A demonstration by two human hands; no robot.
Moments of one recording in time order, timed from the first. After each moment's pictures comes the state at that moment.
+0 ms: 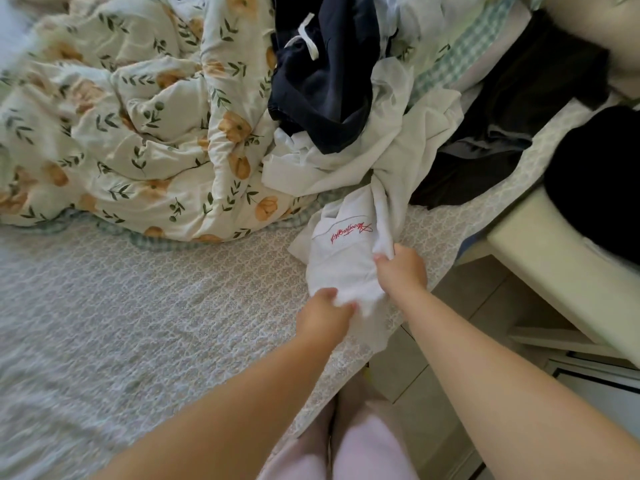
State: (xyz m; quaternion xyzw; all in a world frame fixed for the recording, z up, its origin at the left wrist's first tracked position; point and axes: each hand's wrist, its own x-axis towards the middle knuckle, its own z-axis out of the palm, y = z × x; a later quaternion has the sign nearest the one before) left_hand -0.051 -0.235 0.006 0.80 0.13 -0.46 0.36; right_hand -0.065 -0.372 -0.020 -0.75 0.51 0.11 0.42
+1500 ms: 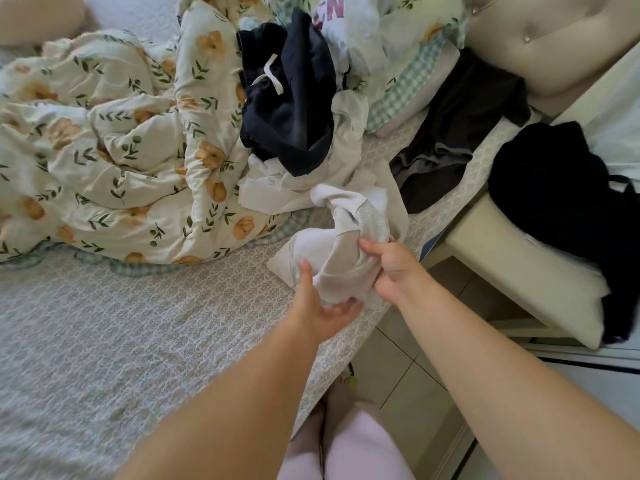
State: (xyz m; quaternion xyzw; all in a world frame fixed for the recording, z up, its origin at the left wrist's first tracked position) left_hand -0.044 -0.263 0.033 0.33 0.44 -0.53 0.64; right_hand -0.081 -0.383 0.058 -0.34 0.47 -0.05 0.81
